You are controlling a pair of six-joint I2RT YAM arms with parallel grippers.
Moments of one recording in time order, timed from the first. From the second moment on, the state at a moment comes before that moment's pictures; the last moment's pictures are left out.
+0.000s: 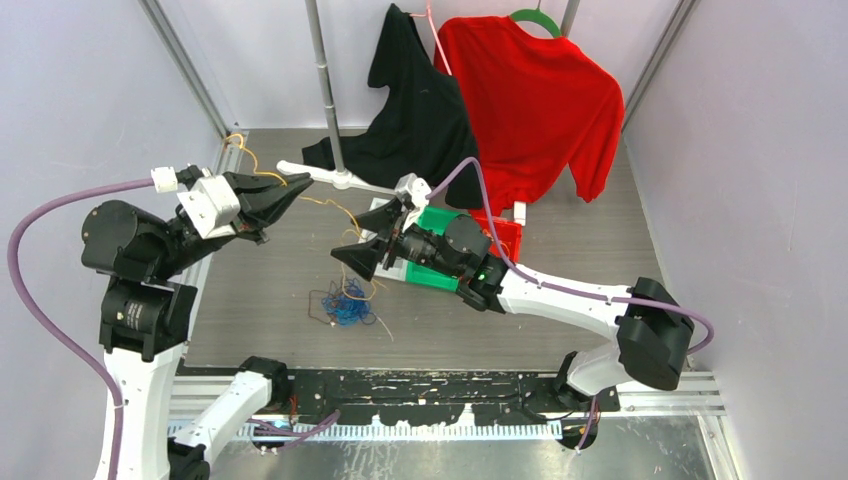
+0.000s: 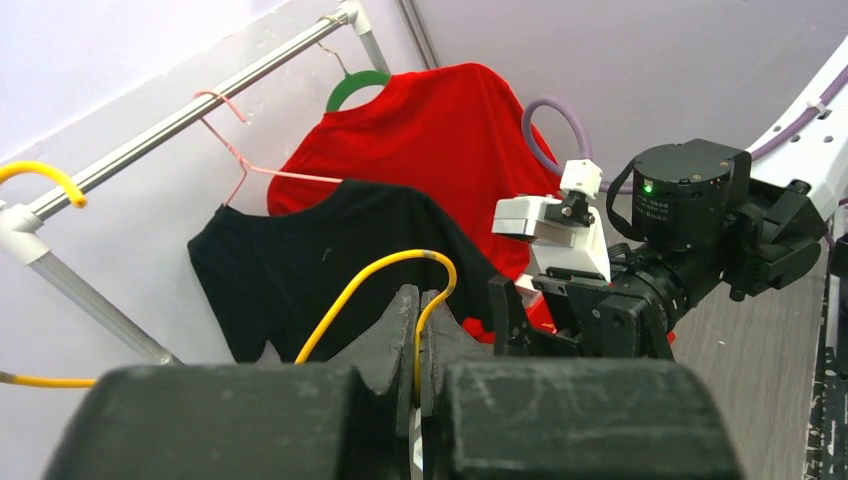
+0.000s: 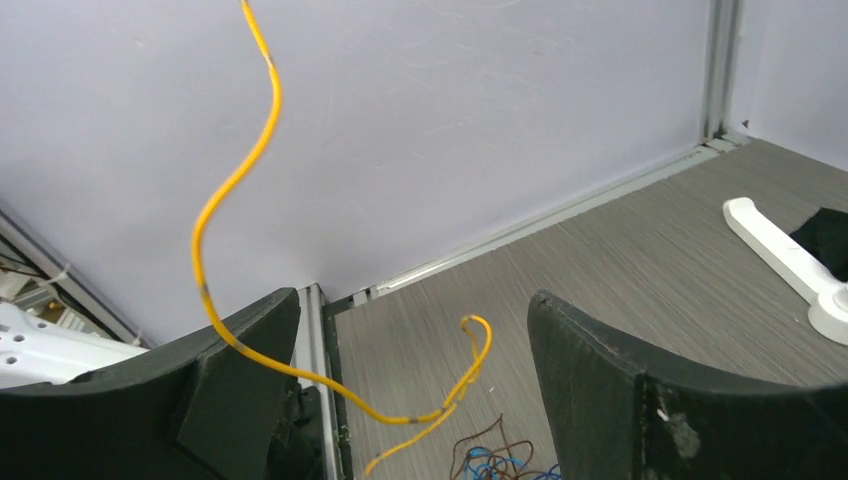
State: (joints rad) left arm -0.22 0.81 1.43 -0.32 0.80 0.21; right arm 1.02 1.41 0.94 0.71 -0.19 0.34
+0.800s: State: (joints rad) left arm -0.22 0.75 1.27 -0.54 0.89 0.25; right arm 0.93 1.36 0.97 0.76 -0.22 0.55
